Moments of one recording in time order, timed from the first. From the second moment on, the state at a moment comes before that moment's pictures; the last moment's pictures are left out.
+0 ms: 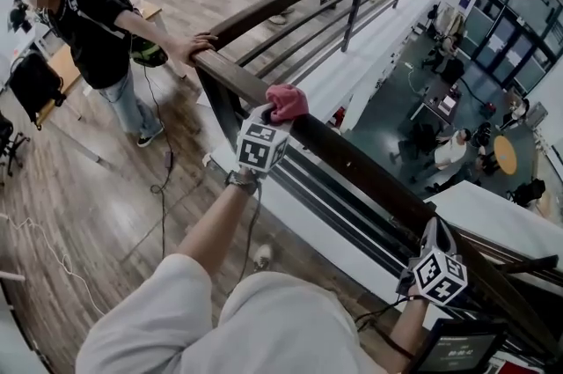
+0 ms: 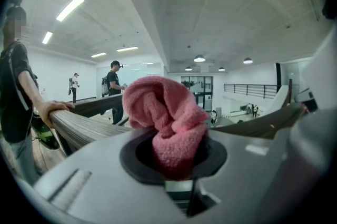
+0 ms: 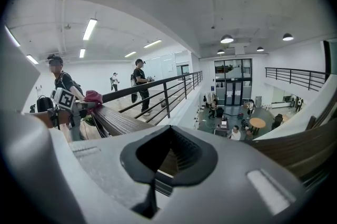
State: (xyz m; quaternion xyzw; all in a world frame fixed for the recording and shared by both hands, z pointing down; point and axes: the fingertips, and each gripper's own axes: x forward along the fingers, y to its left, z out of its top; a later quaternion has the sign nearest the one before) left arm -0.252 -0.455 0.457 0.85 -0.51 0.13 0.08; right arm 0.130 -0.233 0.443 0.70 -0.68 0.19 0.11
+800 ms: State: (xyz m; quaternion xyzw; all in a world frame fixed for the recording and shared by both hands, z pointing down) left arm -0.150 -0.401 0.455 0.88 -0.46 0.14 0.05; right arm 0.151 -0.223 0.452 0.69 -0.69 0.19 0.11
